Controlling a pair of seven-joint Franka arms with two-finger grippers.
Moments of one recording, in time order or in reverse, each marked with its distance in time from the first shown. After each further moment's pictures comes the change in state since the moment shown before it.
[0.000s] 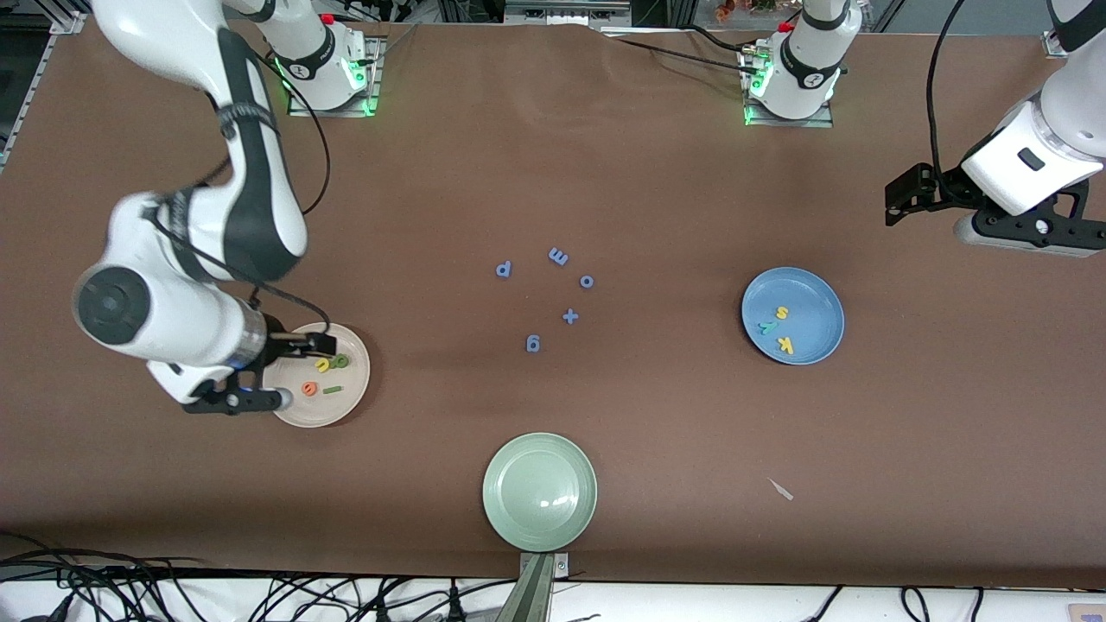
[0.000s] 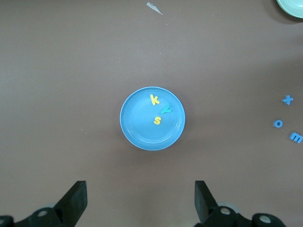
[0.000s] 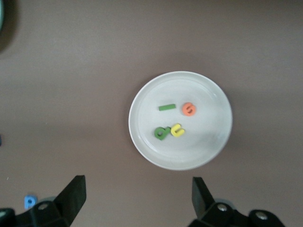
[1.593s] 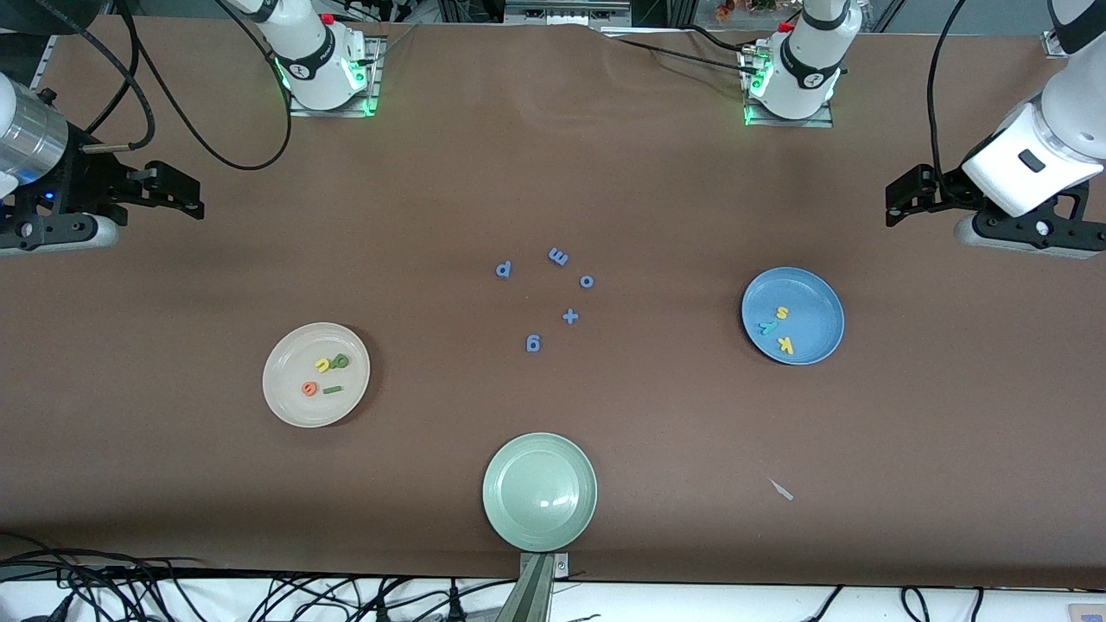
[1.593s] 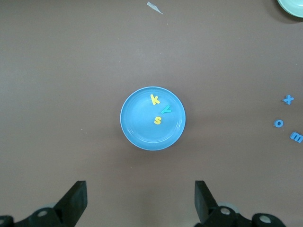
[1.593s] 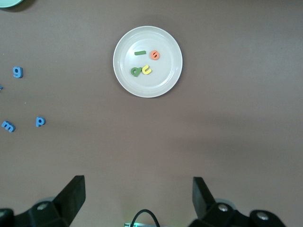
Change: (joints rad) left arm 0.002 0.002 0.000 0.001 0.000 -0.001 0.003; right arm -0.294 -0.440 0.299 -0.137 -0.197 -0.271 -0.042
